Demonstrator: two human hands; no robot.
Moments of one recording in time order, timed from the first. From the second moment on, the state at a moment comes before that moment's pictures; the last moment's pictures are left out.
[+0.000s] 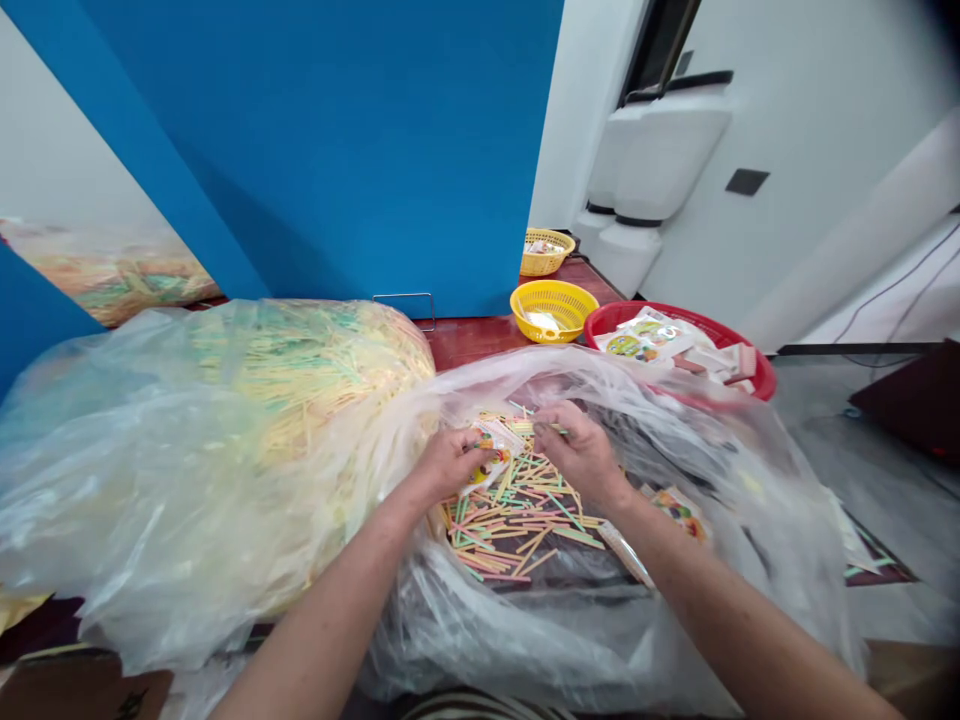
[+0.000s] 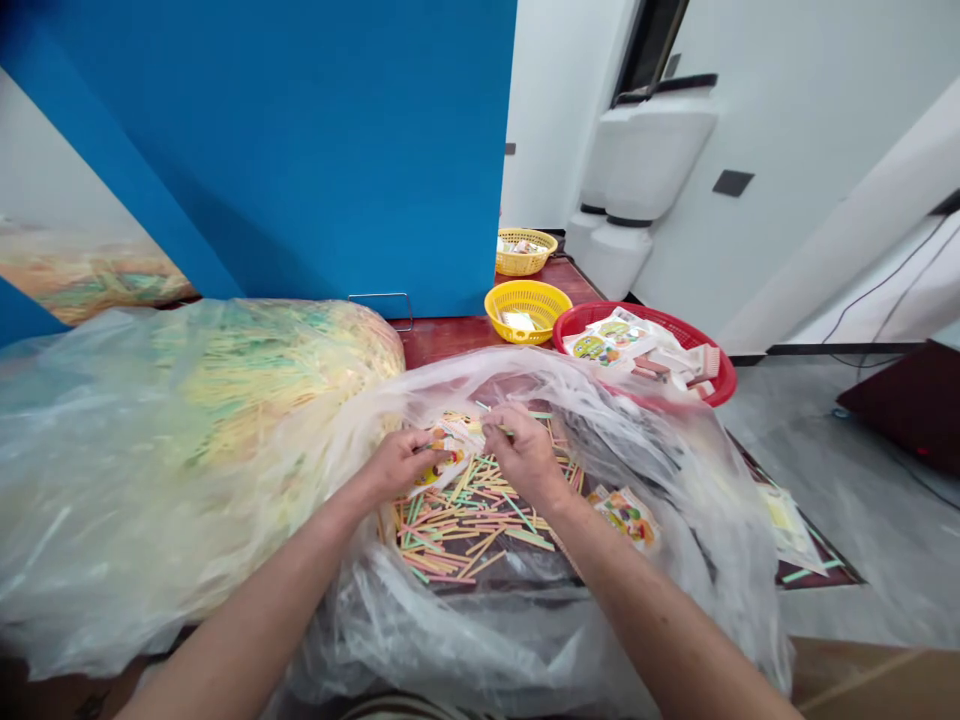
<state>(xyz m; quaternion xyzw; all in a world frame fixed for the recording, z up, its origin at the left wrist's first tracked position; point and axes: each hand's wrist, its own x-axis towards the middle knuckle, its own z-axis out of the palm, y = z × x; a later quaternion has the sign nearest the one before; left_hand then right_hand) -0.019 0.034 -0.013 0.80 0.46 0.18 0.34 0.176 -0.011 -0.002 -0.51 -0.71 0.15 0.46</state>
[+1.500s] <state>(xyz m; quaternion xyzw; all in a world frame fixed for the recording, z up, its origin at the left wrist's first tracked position) -0.038 -0.028 -0.005 0.87 0.34 0.32 0.19 0.211 -0.029 0.006 -0.53 -0.85 0.02 0.05</state>
